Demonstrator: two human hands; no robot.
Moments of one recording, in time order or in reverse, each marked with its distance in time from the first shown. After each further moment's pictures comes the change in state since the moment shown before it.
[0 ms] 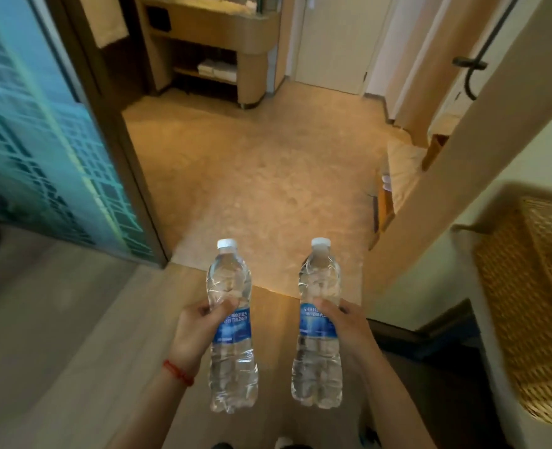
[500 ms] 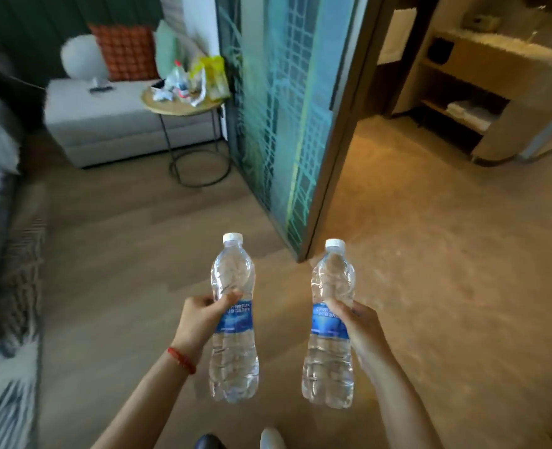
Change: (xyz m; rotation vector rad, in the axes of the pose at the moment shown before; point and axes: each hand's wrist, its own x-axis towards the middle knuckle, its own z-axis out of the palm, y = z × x) left_hand -0.037 -0.005 -0.116 -0.203 0.778 -0.038; right_hand 0.089 -0.058 0.173 -0.254 -0.721 -0.115
